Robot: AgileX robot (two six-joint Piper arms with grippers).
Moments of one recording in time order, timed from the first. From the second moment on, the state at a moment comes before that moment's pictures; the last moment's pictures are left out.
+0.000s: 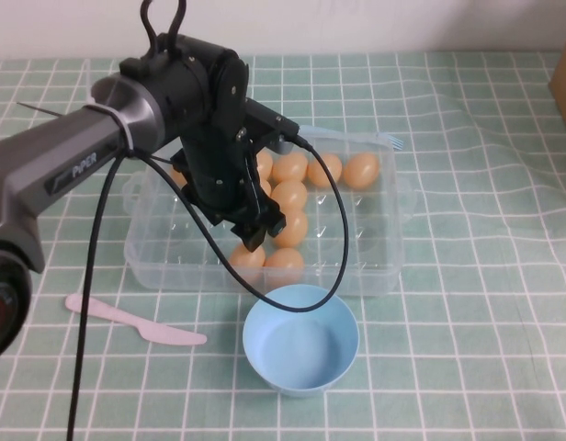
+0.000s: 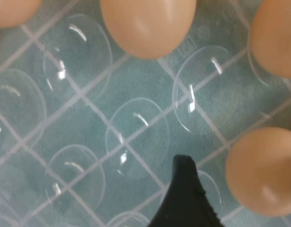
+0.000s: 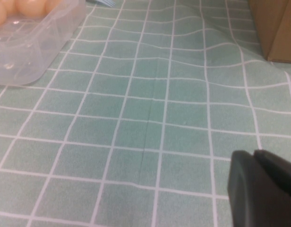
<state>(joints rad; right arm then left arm) 0.10 -0.01 0.03 0.08 0.40 -0.05 -0.53 2.07 -1.78 0.05 1.15 0.17</state>
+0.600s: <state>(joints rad) 0.10 -0.01 0.03 0.08 0.40 -0.05 -0.53 2.10 -1.78 0.01 1.16 0.16</state>
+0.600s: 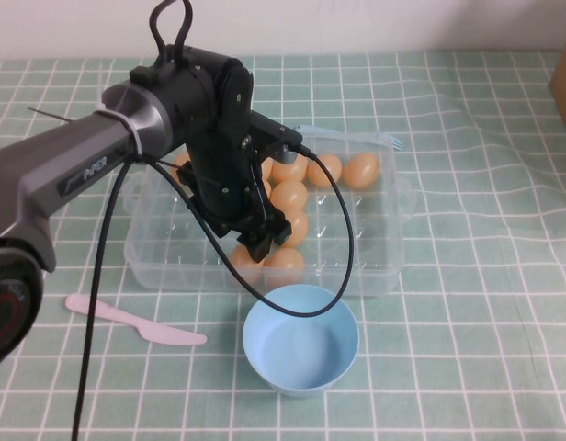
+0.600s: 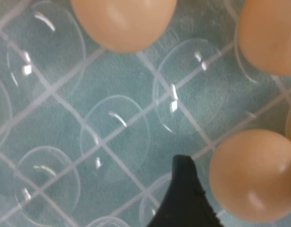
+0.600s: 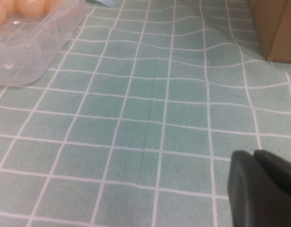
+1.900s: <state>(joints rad) 0.10 -0.01 0.03 0.08 0.40 -0.05 -0.52 2.14 -1.81 -0.03 1.21 0.10</state>
